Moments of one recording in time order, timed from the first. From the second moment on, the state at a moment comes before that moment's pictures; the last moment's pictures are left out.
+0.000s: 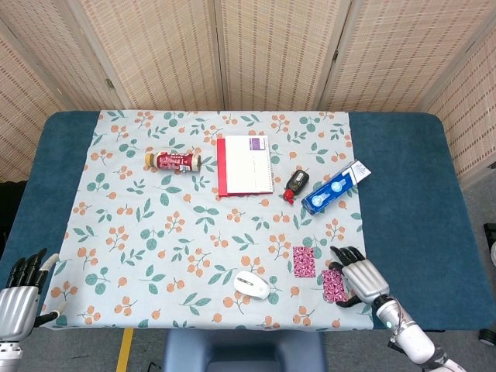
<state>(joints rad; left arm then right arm) -0.01 -1.29 0.02 -1.35 1.56 1.54 -0.02 0.38 -1.37 -0.09 -1.51 -1.40 0.98 -0.23</state>
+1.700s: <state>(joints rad) -0.02 -1.30 0.01 -1.33 1.55 1.52 -0.05 0.54 -1.45 0.07 -1.54 -1.22 0.85 -0.17</state>
